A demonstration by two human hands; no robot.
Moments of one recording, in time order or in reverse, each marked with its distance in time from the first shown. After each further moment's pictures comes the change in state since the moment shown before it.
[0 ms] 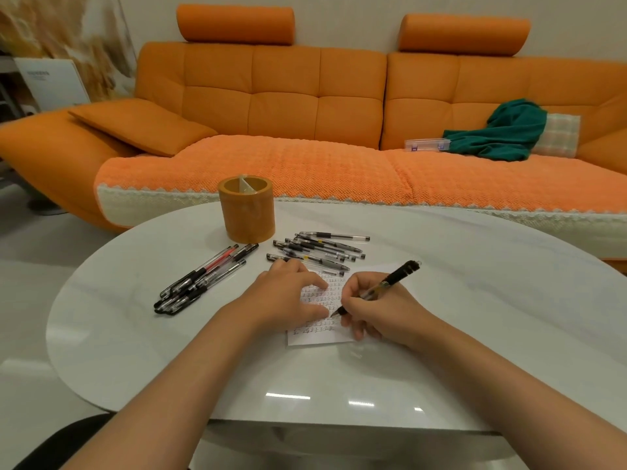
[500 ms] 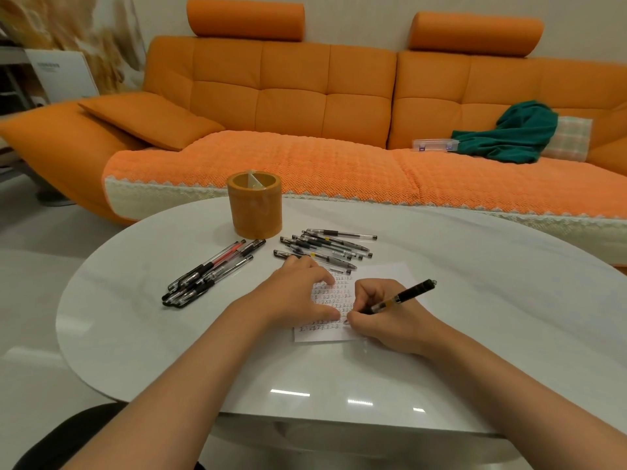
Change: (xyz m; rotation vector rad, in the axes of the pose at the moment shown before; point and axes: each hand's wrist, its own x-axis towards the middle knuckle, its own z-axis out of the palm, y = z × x) left_hand 0.003 0.001 0.002 -0.044 -0.028 0.018; right_hand -0.001 0.011 0.000 -0.172 -0.026 -0.133
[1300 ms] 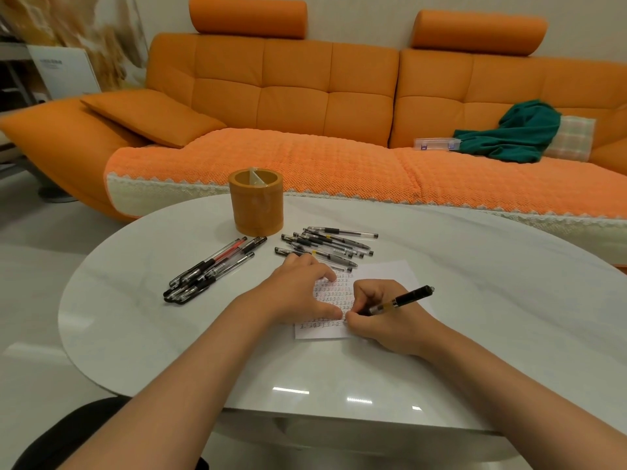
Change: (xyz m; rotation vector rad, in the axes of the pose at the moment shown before) left_hand 0.000 0.004 -0.001 0.000 -0.024 -0.038; right_hand -0.001 0.006 0.003 -0.062 -0.003 -0.050
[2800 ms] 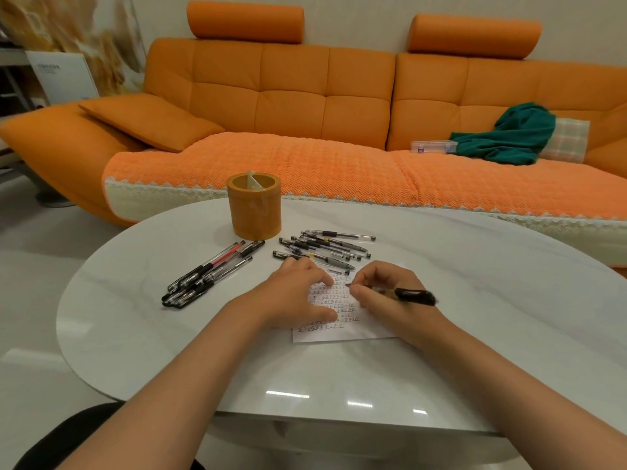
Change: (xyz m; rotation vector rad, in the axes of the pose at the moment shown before) left_hand -0.002 -0.006 -0.001 -0.037 -0.014 0.038; right_hand -0.001 -0.012 -0.013 0.137 0.184 -0.040
